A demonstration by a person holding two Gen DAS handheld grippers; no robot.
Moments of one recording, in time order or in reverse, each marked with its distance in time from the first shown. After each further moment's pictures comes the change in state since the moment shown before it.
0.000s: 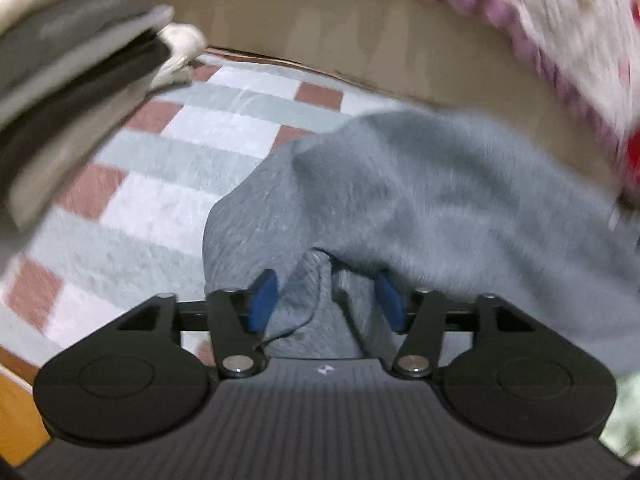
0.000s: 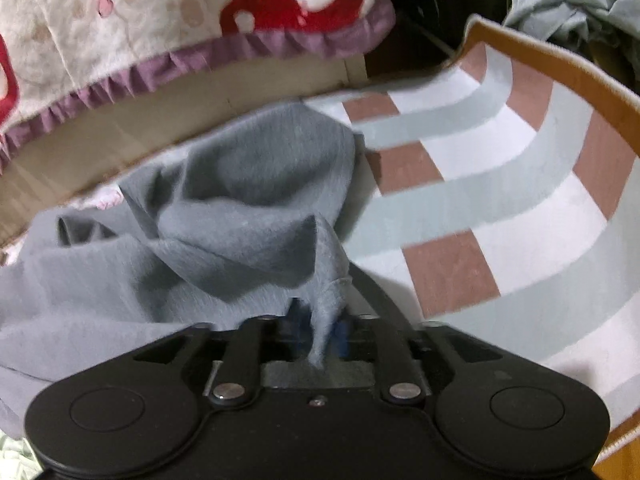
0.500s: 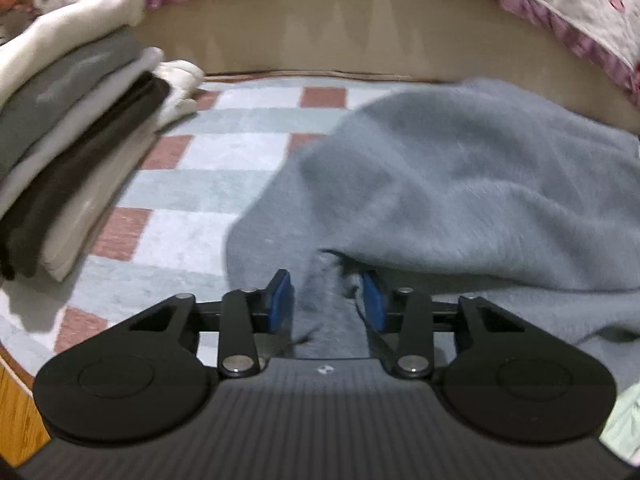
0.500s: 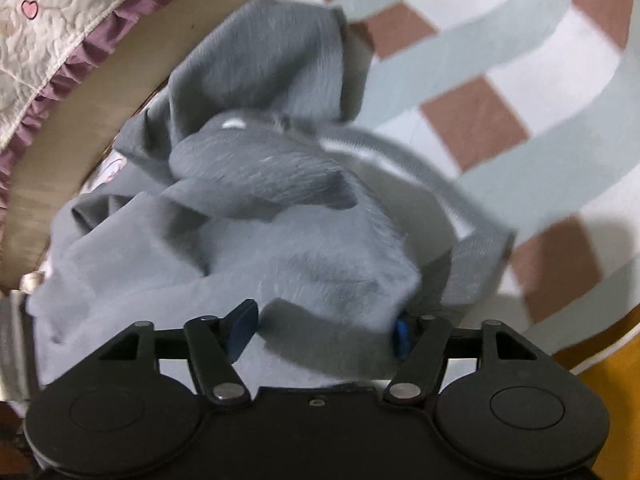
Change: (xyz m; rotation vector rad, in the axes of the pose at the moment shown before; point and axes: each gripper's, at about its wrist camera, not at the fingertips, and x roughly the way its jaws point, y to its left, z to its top) left arm -0.011 -0.007 0.001 0.105 -0.042 0.107; right arm 0.010 -0.008 -0.012 0.295 0.296 0.241
